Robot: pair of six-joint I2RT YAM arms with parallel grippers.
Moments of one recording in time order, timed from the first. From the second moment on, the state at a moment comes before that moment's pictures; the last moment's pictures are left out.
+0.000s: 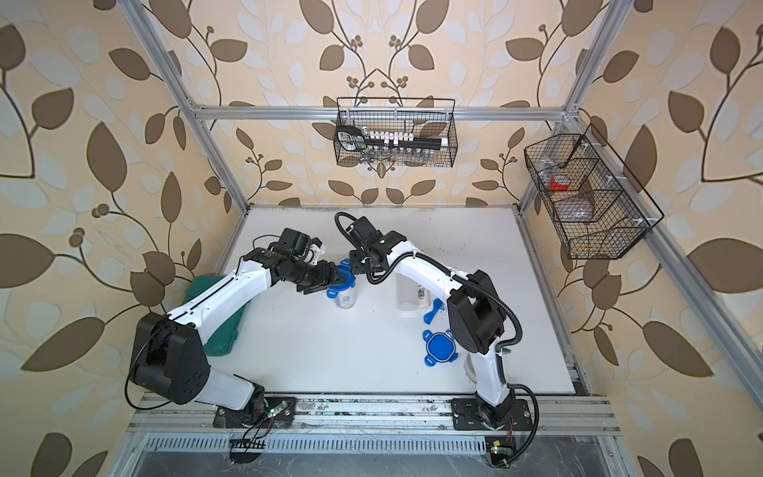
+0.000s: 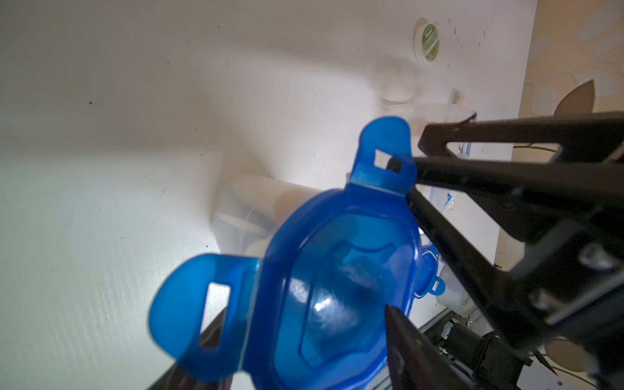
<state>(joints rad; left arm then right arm) -0.32 1.47 1.12 -0.72 0.44 -0.51 0.73 2.03 1.79 -0.75 0.05 0.54</state>
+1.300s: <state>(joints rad) -0.29 1.46 1.11 -0.71 0.44 -0.63 0.59 1.68 0.77 0.63 -0.68 1.11</state>
